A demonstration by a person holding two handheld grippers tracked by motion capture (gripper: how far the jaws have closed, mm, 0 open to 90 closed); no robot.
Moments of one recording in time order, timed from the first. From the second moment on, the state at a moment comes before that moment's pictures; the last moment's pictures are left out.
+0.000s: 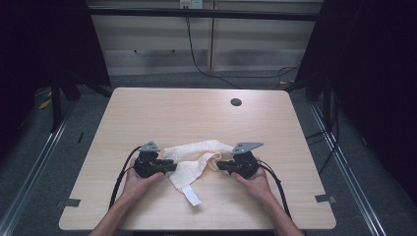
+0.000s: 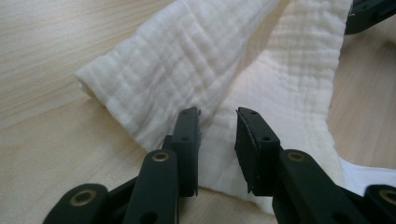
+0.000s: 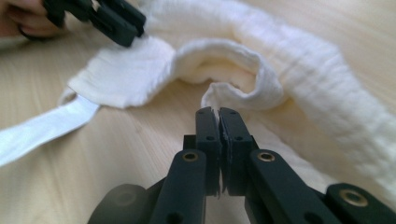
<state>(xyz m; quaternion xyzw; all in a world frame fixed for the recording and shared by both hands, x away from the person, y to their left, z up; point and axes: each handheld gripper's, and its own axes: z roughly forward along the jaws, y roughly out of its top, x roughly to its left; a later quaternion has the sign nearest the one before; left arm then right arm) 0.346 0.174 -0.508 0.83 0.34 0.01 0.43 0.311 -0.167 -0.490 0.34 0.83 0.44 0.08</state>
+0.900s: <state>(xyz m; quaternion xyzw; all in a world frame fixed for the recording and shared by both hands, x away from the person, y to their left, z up) 0.303 0.177 -0.490 0.86 0.25 0.00 0.44 0.325 -0.213 -0.432 0.37 0.77 0.51 0.11</state>
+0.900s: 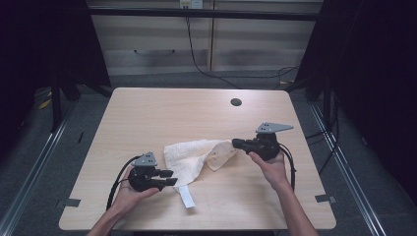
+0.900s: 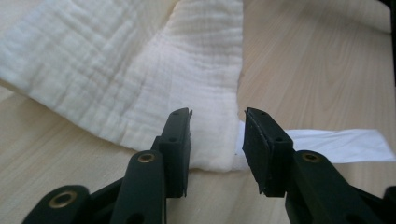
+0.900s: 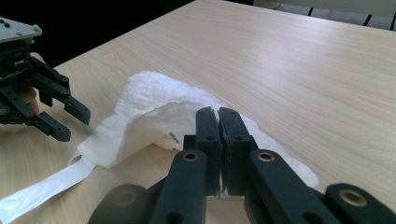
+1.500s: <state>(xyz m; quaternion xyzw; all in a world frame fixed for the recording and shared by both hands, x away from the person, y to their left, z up) 0.293 0.163 -0.504 0.88 0.22 0.00 0.42 0.326 -0.219 -0.444 0.38 0.77 0.50 0.10</state>
